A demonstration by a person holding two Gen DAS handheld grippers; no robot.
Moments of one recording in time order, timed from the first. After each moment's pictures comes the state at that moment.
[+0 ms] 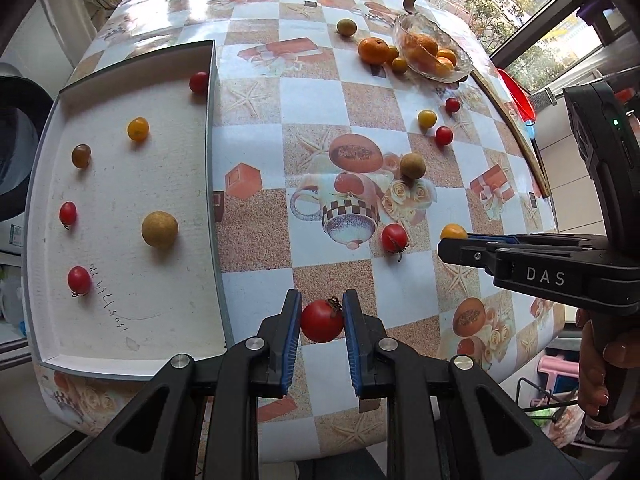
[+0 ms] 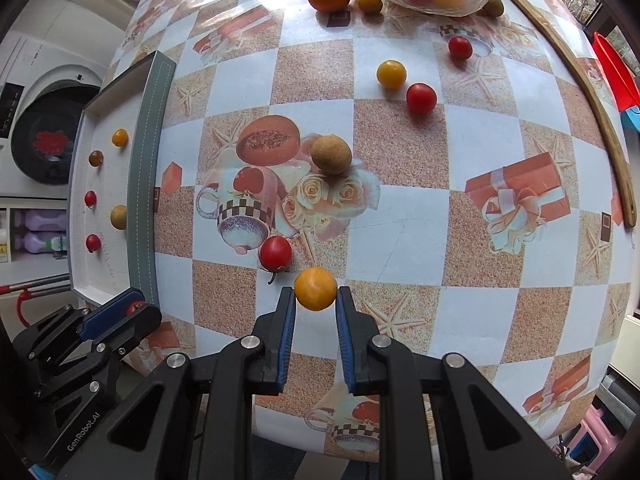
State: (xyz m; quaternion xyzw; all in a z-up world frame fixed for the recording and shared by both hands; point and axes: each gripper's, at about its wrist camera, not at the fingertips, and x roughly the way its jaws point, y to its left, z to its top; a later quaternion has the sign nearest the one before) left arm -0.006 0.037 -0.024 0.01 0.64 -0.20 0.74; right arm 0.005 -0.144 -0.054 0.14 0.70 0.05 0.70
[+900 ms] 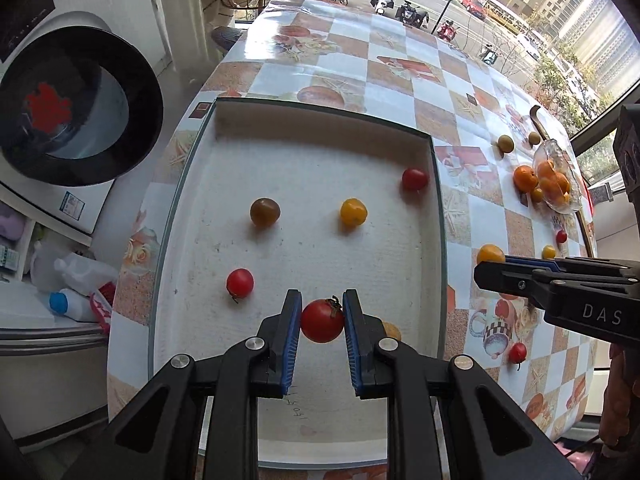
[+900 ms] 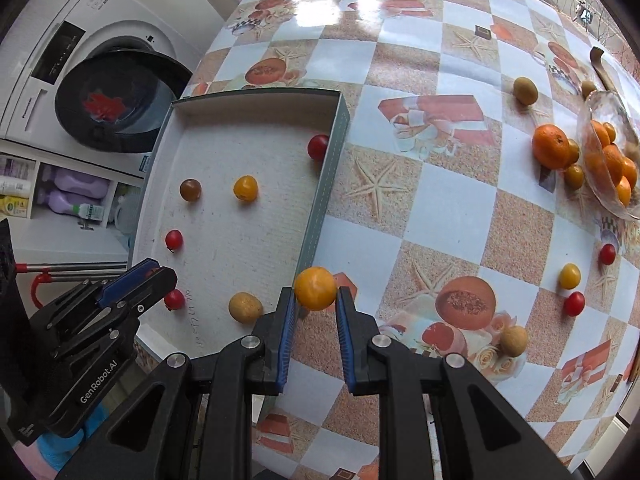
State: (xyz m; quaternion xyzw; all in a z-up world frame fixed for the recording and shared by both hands) left arm 0.084 0.173 -0.028 -0.04 0.60 -0.07 0.80; right arm 0.125 -0.003 -0.034 0.07 0.67 0.16 0.72
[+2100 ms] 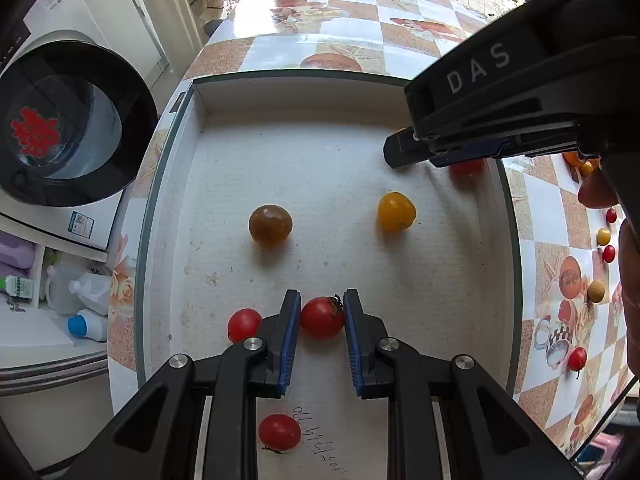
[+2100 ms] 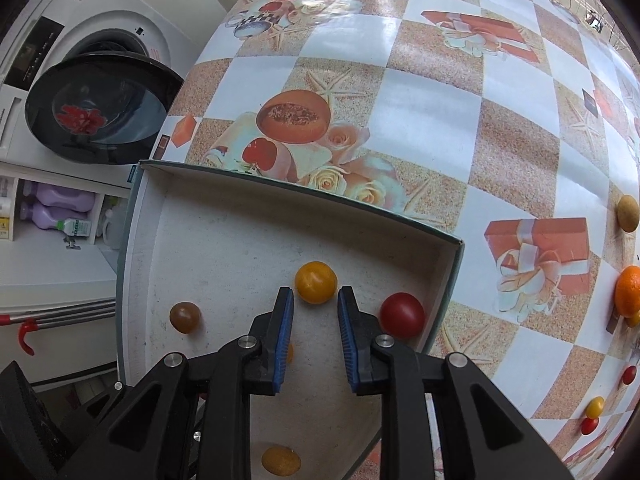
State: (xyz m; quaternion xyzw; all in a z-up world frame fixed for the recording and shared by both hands) left arm 0.110 0.160 -0.073 0.03 0.62 -0.06 0.78; right arm 0.220 0.062 -0.082 0.06 0.68 0.16 0.71
